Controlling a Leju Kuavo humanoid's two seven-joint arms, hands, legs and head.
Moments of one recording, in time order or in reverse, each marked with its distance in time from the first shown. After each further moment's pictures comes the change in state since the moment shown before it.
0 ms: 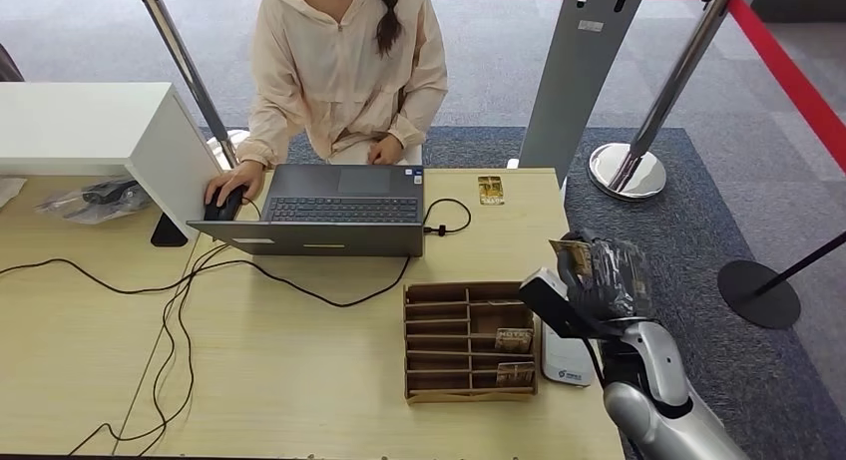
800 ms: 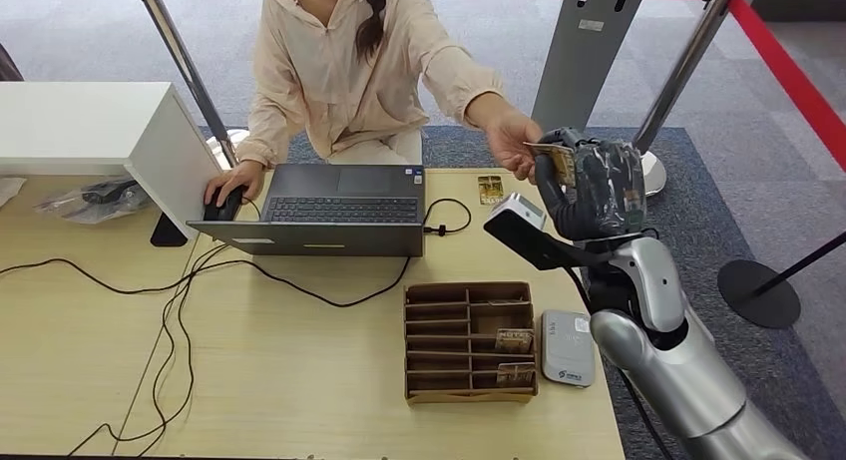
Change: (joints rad) left arm -0.005 -0.007 -0.005 0.000 -0.054 -0.011 -0.013; right arm -0.301 0.059 0.056 -0.098 0.101 0.137 0.017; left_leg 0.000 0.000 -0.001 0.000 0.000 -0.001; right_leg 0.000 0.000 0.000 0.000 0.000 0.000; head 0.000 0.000
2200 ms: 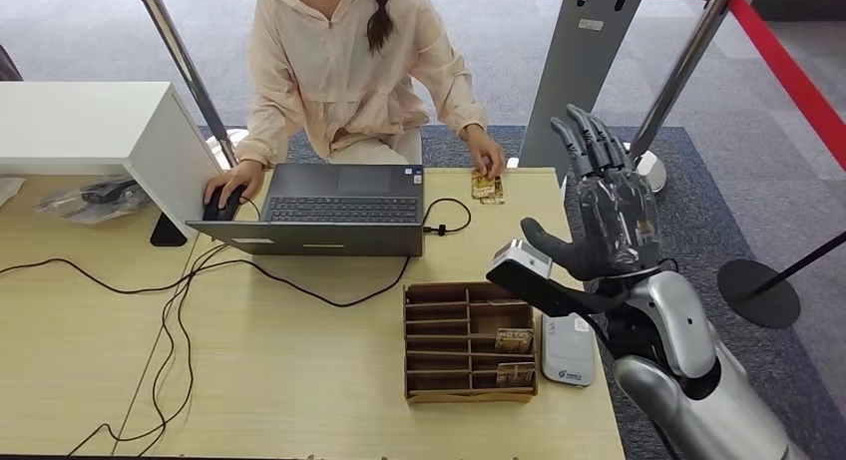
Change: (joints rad) left arm 0.008 -0.004 -0.003 0.000 0.066 -0.004 0.012; right arm 0.128 -0.111 0.009 -0.247 0.020 0.113 0.072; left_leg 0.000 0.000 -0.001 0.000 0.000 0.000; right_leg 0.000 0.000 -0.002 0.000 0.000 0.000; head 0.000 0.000
